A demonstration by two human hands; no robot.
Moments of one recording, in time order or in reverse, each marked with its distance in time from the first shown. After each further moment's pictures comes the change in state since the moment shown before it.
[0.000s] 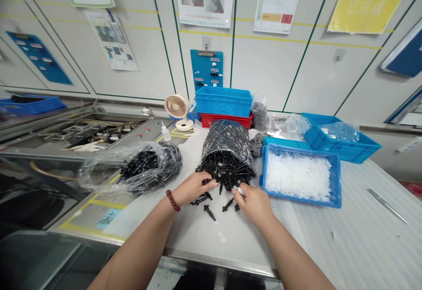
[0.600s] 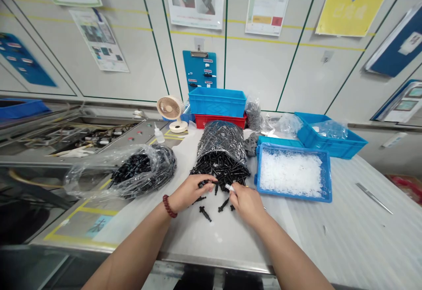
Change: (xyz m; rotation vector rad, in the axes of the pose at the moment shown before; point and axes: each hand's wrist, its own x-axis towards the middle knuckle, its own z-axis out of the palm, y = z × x) left_hand -0.002 0.008 0.008 -0.088 -0.005 0.111; right_hand 0.002 -0.001 0.003 0.050 -0.096 -0.054
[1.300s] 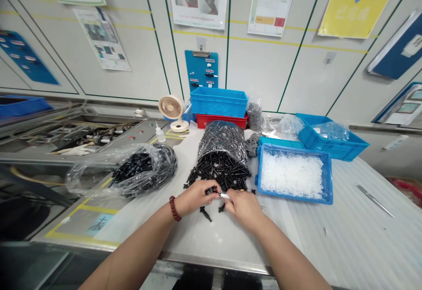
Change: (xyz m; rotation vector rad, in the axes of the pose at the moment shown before) left_hand -0.001 0.007 0.013 -0.103 -0.135 -0.078; right_hand -0.004 -0.009 -0.002 -0.050 -0.095 -0.113
